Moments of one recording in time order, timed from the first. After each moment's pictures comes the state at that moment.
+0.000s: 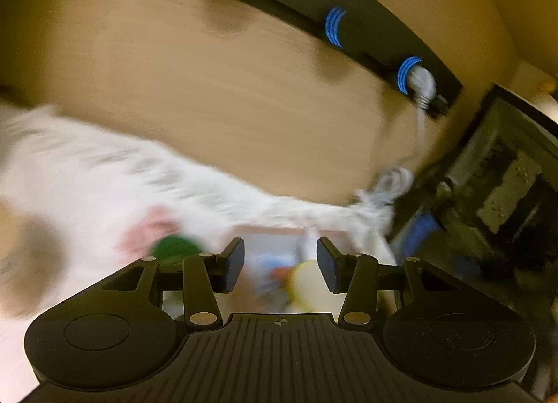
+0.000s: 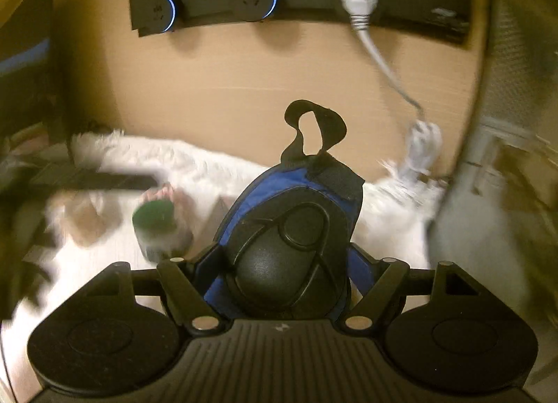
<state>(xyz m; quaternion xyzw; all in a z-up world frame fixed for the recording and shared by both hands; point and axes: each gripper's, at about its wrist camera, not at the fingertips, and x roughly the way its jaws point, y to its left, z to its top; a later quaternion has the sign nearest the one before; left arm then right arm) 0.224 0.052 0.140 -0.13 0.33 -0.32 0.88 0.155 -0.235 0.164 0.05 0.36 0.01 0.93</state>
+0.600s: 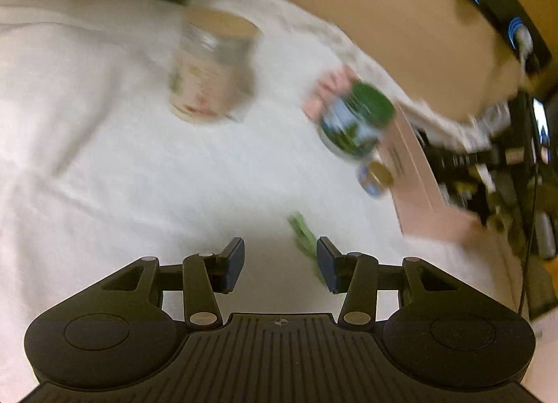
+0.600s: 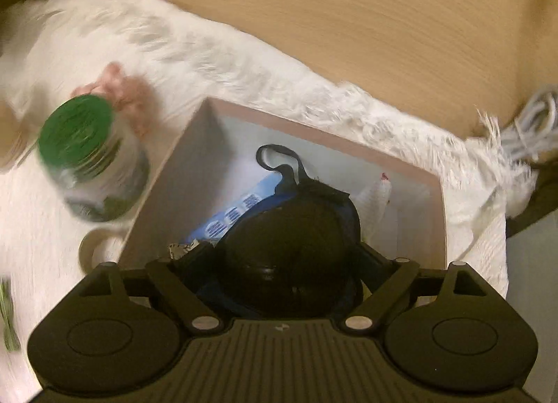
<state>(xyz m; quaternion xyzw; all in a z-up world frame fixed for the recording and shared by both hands) 0.151 0.162 0.053 -0.12 0.45 -0.20 0.86 0.252 -0.177 0.067 -0.09 0.49 -0.01 0.87</state>
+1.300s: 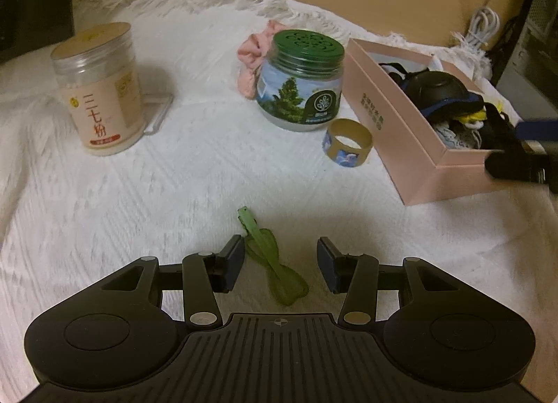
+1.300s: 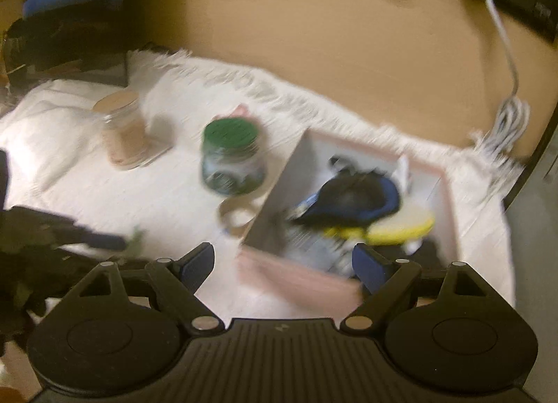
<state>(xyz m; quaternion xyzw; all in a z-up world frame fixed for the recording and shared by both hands) 0.173 0.074 0.031 0.04 0.44 -0.21 0.87 0.107 -0.139 0.106 -0.02 0.39 0.07 0.92</state>
